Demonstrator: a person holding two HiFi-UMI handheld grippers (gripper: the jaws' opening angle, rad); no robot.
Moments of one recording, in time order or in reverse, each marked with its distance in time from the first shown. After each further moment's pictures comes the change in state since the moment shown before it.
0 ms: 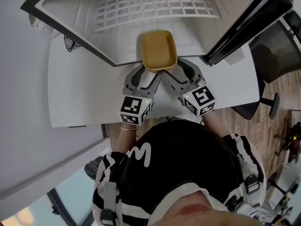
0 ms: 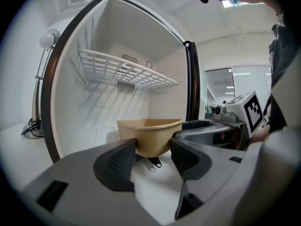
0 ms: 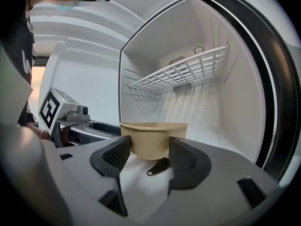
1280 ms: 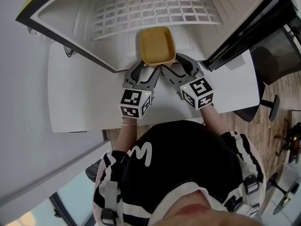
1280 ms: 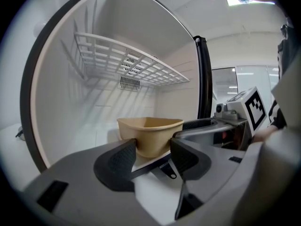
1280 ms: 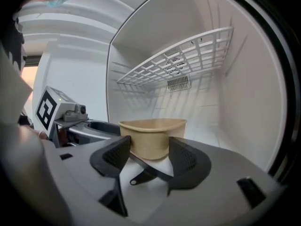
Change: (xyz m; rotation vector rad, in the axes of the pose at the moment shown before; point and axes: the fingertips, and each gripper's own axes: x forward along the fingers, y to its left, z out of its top) left arm 0.035 0.028 0.007 -0.017 0.021 0.017; right arm 0.032 -0.032 0.004 0.017 0.060 -0.021
